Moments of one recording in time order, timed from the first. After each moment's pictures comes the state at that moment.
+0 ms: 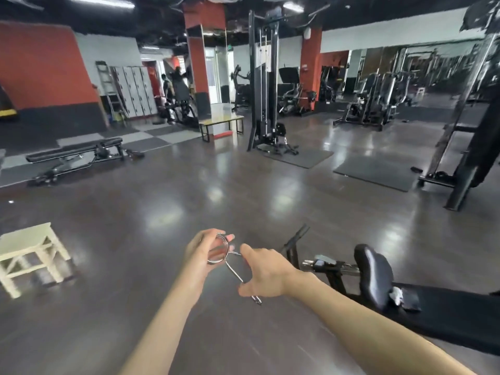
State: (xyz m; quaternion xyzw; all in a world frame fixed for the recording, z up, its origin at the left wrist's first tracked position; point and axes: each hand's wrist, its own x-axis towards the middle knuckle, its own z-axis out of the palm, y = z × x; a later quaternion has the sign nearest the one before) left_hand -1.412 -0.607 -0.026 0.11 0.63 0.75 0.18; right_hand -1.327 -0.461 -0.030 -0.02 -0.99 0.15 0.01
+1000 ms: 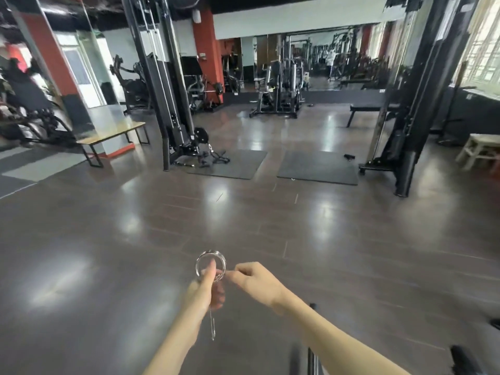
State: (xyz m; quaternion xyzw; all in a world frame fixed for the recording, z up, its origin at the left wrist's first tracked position) left_hand -2.151 -0.113 -0.091 0.16 0.69 0.60 0.36; right_hand -2.036 -0.010 -0.087 -0.28 -0.78 0.54 0.12
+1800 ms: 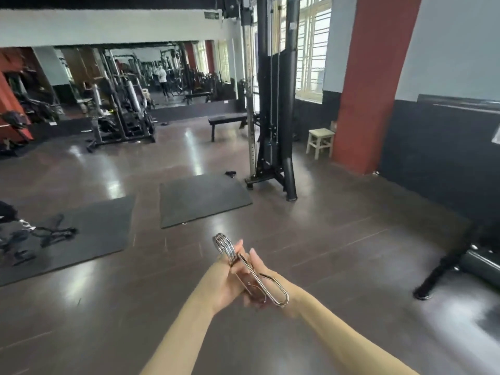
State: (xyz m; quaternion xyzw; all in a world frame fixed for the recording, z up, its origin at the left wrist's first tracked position) left_hand -2.293 0.580 -0.075 0.30 0.31 0.43 0.79; right_hand -2.155 0.561 -0.096 -0.51 -0.56 0.59 0.26
